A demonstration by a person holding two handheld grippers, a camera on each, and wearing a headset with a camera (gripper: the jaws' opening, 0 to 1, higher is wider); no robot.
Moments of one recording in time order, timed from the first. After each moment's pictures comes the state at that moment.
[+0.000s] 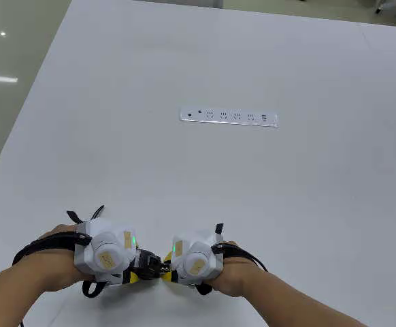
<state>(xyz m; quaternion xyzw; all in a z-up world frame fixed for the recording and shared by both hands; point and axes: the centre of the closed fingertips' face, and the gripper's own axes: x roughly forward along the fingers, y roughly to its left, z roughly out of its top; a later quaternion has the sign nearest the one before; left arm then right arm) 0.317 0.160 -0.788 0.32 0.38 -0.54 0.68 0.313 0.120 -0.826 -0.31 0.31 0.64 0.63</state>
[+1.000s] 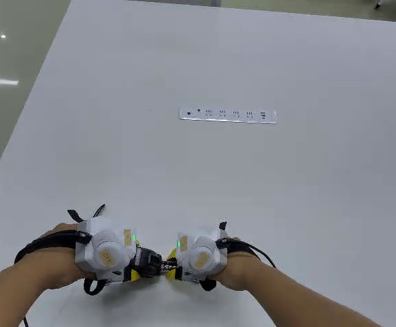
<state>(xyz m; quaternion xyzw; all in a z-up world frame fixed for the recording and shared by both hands) 0.315 0.161 -0.788 0.32 0.38 -0.54 0.68 0.309 0.120 -0.827 -0.30 0.31 0.65 0.63</state>
